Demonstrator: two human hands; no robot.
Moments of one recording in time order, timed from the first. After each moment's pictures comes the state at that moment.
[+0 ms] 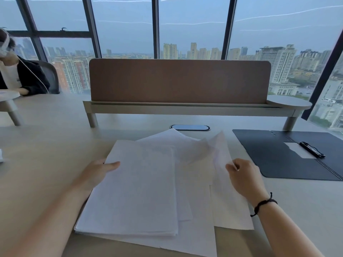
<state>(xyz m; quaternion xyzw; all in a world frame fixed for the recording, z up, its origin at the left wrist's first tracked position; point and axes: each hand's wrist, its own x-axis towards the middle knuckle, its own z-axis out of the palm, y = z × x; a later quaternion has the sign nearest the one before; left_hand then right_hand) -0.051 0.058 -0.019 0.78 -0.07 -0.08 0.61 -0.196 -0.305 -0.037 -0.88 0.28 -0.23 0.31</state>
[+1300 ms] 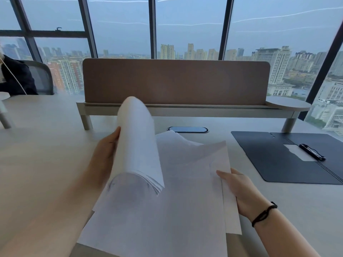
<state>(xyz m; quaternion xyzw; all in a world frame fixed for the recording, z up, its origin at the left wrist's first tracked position) -0.016 0.003 0.007 0.56 -0.04 -0.15 0.81 -0.201 -0.274 -0.021 -0.59 0.30 -0.11 0.74</state>
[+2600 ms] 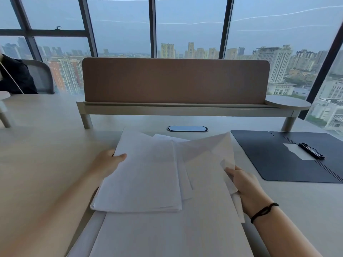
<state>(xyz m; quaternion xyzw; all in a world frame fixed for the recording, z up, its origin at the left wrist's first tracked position) 0.006 0.023 -0.030 0.87 -0.07 -0.05 0.49 -0.202 -0.287 -0.025 -0.54 0.31 -0.15 0.77</state>
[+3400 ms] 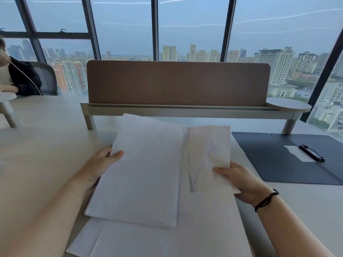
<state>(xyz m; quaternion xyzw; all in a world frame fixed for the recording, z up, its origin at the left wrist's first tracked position) -0.005 0.046 -0.027 0.73 -0.16 -0.11 0.66 -0.186 -0.309 -0.028 -0.62 0.17 -0.01 0.77</state>
